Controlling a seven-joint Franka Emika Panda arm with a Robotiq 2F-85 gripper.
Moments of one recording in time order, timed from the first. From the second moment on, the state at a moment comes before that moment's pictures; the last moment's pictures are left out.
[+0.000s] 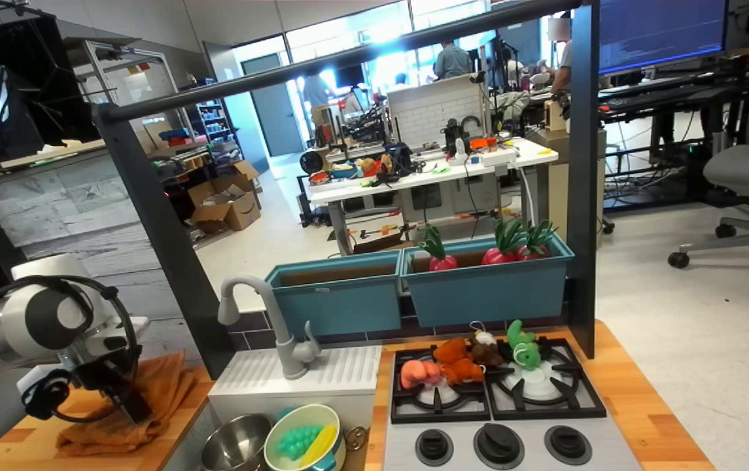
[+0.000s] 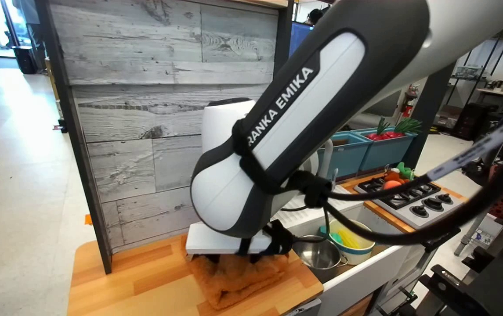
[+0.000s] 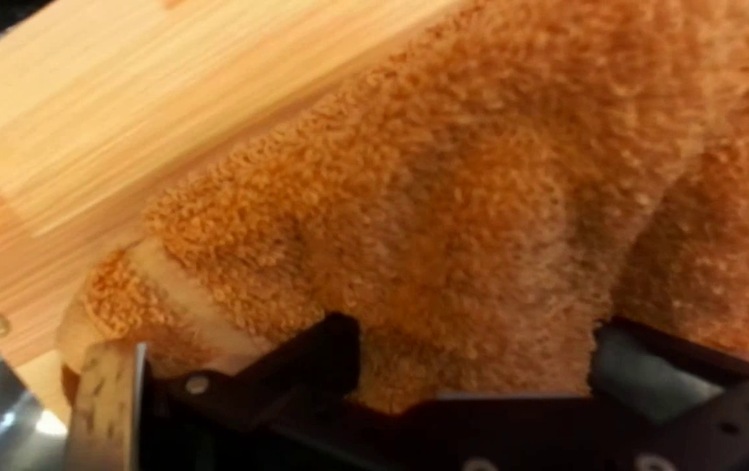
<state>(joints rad) 0.47 1.28 -0.04 -1.32 0.01 2.52 0.89</state>
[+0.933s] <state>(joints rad) 0.63 1.30 0.03 -1.26 -0.03 2.40 0.77</state>
